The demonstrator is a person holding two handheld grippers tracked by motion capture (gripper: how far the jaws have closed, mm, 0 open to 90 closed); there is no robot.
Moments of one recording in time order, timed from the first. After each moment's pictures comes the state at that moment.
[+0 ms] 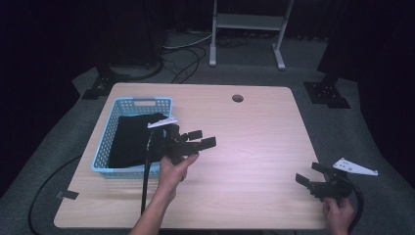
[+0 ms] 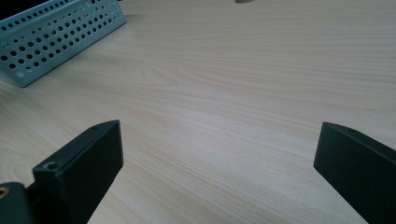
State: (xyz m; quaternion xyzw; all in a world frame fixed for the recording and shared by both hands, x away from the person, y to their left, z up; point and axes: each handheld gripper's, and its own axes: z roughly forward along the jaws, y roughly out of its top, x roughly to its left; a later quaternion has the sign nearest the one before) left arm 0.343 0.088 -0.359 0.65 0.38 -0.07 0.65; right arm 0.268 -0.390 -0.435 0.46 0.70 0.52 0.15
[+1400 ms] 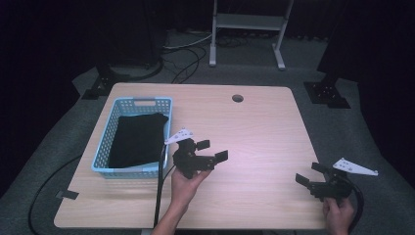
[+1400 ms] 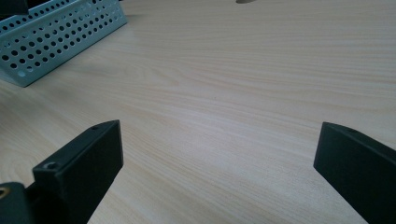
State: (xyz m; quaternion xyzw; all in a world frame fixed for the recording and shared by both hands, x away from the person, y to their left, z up) left arm 0.316 0.056 -0.378 0.68 0.38 -0.01 0.63; right arm 0.268 -0.389 -0.435 0.46 0.70 0.52 0.15
